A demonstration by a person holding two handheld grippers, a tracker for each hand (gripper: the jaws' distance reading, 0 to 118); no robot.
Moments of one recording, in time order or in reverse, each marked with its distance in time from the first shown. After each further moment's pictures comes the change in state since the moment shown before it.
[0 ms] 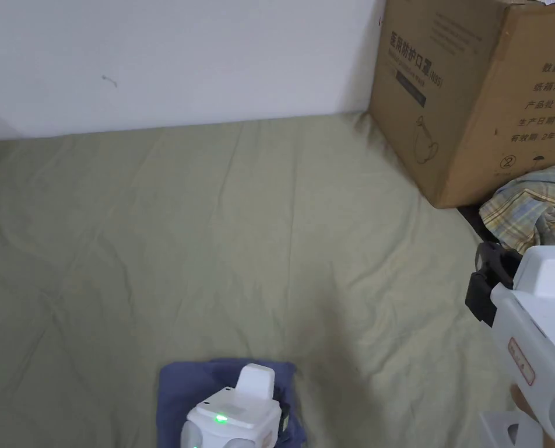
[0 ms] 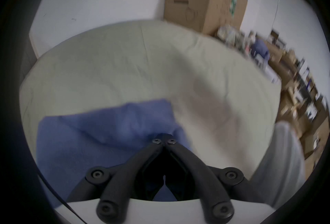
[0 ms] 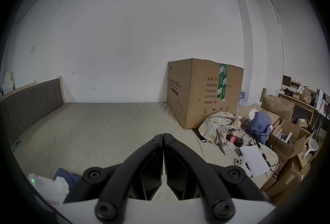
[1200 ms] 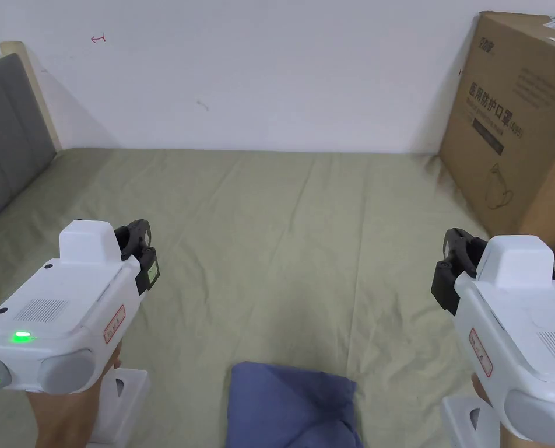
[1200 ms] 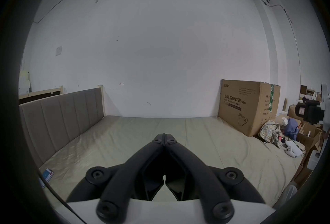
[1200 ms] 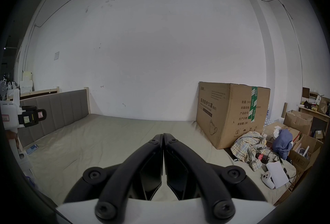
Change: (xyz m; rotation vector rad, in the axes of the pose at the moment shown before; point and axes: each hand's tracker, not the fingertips) left arm -0.150 0.103 0.267 0.680 0.428 0.045; right arm -0.114 0.041 0.021 0.150 0.195 0.035
